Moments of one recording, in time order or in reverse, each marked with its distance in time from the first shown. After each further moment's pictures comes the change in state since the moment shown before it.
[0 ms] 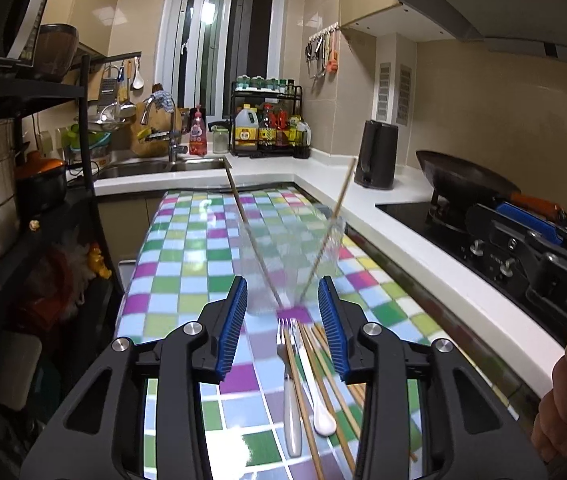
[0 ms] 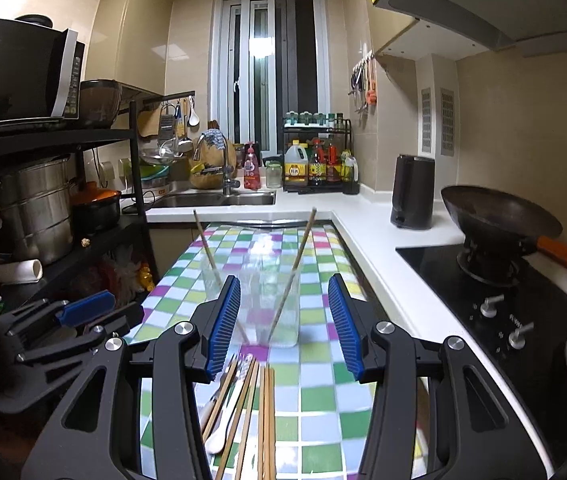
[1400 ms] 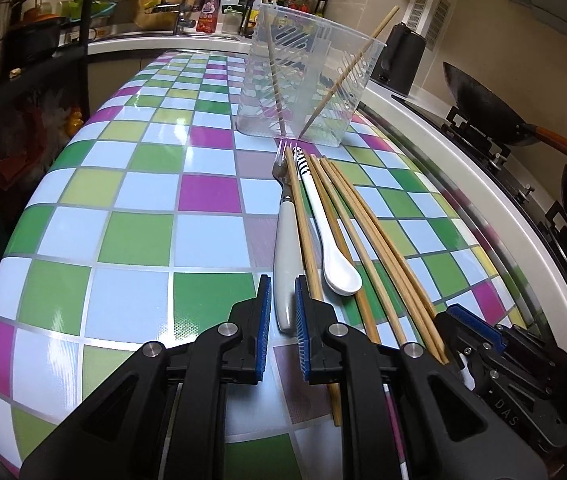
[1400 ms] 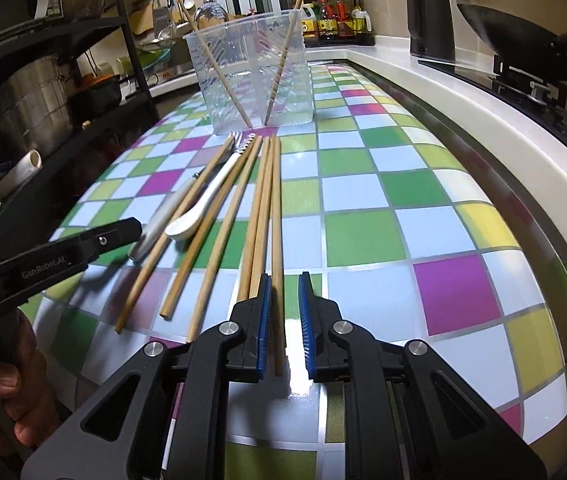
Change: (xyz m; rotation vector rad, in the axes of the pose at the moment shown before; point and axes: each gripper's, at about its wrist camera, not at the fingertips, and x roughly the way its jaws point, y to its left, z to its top) left arm 0.059 0.016 -0.128 -0.191 0.330 -0.066; right arm 0.051 -0.016 -0.187 0.061 0.423 0.088
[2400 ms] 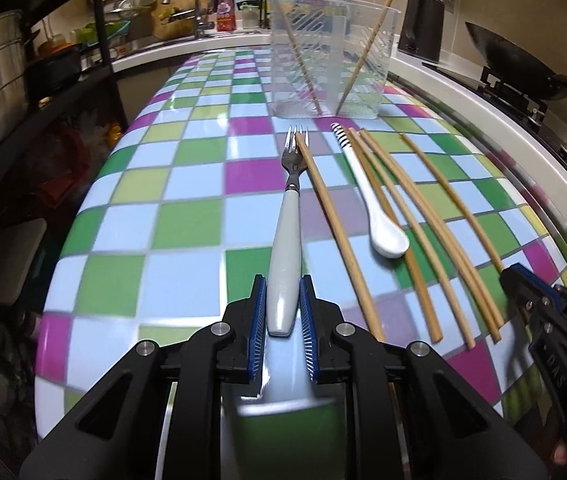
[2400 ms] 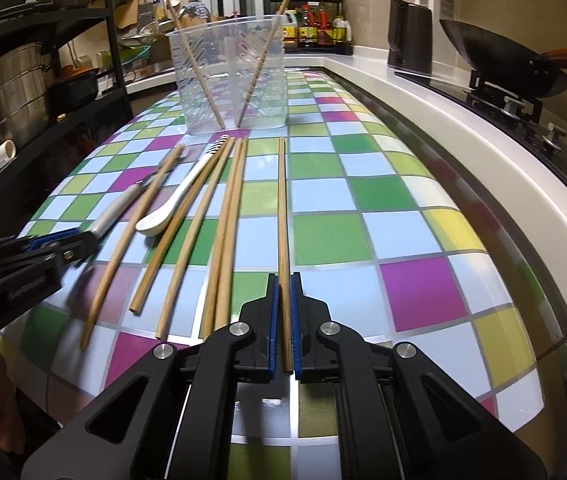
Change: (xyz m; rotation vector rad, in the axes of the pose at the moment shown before) left arm -0.011 -0.003 -0.010 0.099 0.053 0.228; right arm -0.005 -0.004 -0.003 -0.005 -0.022 -0.140
